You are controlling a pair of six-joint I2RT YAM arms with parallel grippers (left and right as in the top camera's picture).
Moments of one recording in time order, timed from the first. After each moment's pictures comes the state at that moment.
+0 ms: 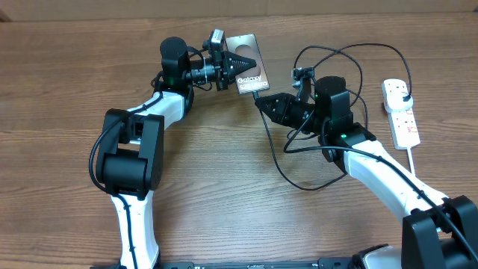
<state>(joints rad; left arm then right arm) -0.19 2.23 1.38 0.81 1.23 -1.57 0.33 1.55 0.88 0.19 -0.61 0.80</state>
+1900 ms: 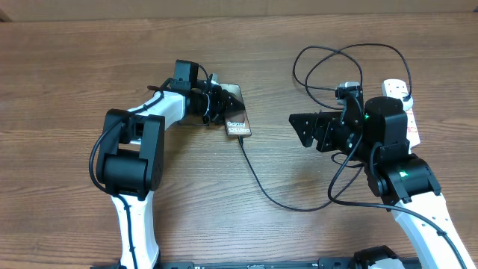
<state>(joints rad) -0.19 2.23 1.38 -0.27 0.87 -0.74 0.21 1.07 0.88 -0.43 -0.42 0.35</state>
